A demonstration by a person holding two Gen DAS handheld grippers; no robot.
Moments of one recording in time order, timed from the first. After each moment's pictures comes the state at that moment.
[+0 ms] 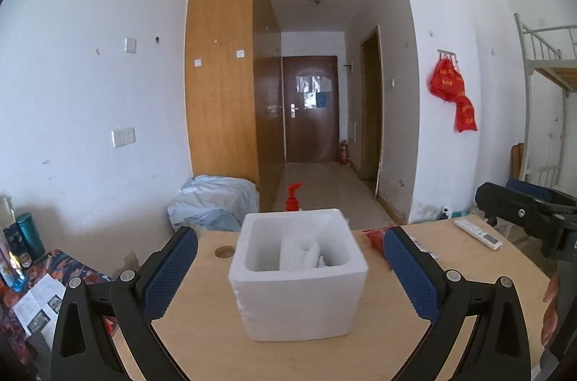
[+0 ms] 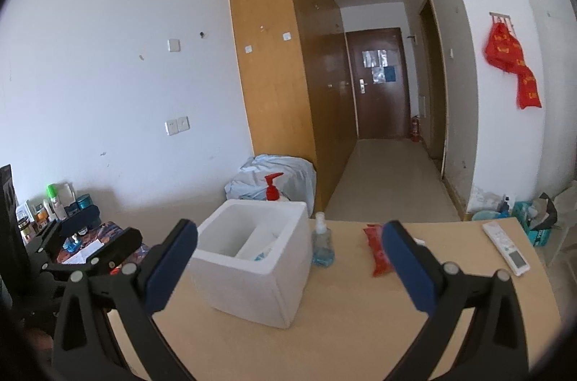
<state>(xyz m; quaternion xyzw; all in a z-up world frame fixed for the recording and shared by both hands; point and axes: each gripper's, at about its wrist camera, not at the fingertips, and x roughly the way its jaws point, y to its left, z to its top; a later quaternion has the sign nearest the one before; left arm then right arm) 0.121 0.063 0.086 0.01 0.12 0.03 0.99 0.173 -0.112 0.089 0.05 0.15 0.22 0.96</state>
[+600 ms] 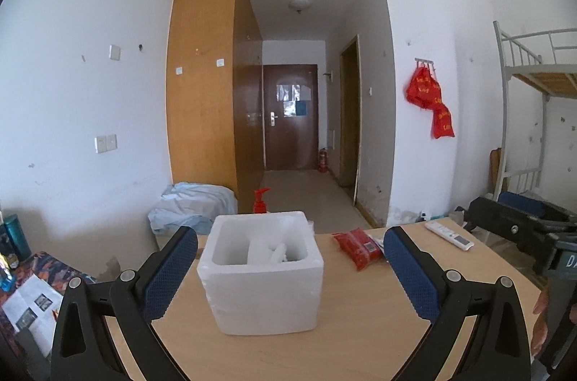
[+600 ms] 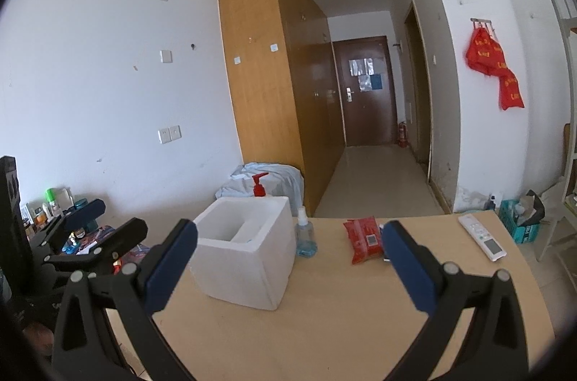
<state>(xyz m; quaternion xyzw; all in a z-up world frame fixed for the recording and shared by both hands) 0.092 0.036 0.088 0.01 0.10 -0.01 0.99 0.132 -0.144 0.081 0.06 0.13 0.20 0.97</state>
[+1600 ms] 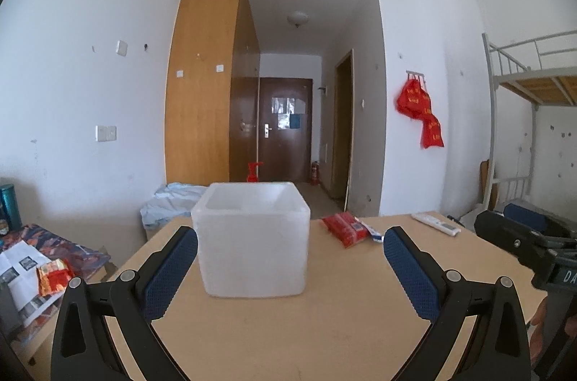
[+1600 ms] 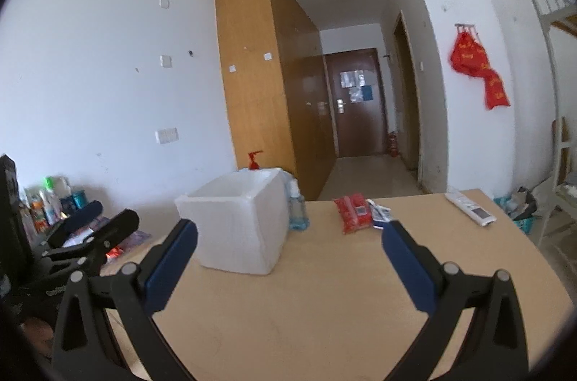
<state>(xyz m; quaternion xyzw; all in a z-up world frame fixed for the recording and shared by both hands) 0.036 0.032 0.005 -0.01 0.07 -0.02 1.00 0.069 -0.152 0.012 0.05 0.10 0.17 0.98</state>
